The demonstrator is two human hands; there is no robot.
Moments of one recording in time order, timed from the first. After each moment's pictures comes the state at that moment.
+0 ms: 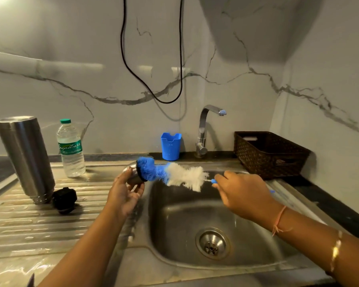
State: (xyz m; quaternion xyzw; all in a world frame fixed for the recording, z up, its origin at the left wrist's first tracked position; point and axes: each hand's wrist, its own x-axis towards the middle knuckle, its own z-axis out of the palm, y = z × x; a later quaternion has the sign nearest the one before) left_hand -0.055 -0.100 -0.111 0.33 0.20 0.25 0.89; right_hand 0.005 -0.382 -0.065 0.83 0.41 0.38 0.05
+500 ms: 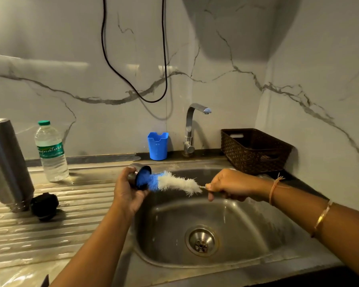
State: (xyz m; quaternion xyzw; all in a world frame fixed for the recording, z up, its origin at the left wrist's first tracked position) left_hand -0.030 -0.140 -0.104 0.31 0.16 0.20 0.91; right_hand 0.020 -0.389 -0.029 0.90 0.30 -0.17 -0.28
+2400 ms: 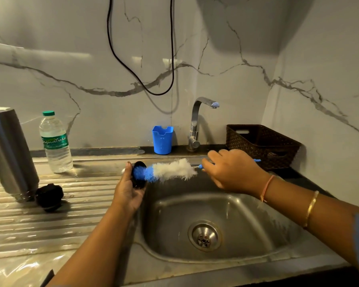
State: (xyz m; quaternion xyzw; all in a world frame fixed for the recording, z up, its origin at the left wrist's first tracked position) left_hand -0.032 -0.126 -0.122 0.27 0.20 0.22 0.92; right_hand 0.027 -0.372 -0.034 0.80 0.47 0.34 0.17
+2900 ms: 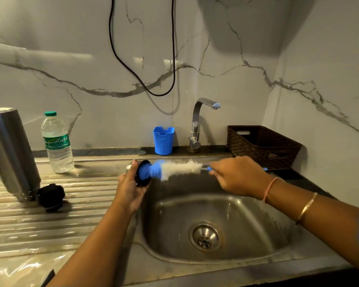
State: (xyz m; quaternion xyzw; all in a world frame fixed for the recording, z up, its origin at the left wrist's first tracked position) left_hand -0.035 -0.127 -0.119 0.33 0.17 0.23 0.90; right_hand 0.032 -0.378 -0.033 0.88 0.45 0.16 0.03
